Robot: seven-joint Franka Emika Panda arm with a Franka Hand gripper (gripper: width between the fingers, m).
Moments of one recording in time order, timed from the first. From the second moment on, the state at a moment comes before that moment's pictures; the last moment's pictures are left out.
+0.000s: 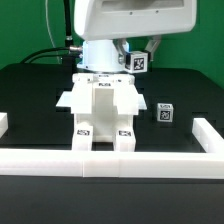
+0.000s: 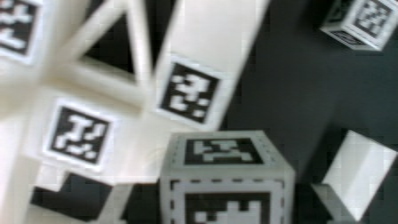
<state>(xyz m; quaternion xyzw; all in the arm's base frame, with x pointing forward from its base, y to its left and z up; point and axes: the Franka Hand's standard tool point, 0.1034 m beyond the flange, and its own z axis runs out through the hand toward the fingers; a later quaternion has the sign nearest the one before) 0.540 0.018 0.133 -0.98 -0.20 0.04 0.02</state>
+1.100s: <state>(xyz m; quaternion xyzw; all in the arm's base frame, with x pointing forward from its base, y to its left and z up) 0.560 0.000 0.130 -0.97 -0.25 0.03 0.01</state>
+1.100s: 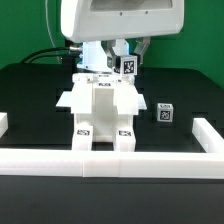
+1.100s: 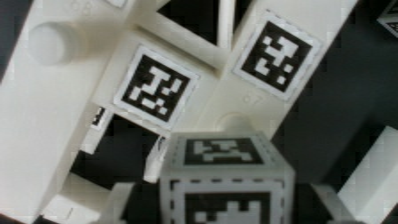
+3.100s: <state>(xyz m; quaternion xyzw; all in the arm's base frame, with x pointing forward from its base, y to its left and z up) 0.552 0.003 0.133 -0.98 -0.21 0.03 0.01</state>
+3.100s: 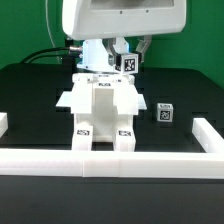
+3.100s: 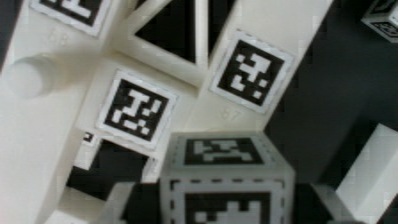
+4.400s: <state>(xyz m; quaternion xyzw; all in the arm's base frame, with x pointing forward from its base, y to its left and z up) 0.554 0.003 0.127 -0.98 -0.22 0.03 0.01</state>
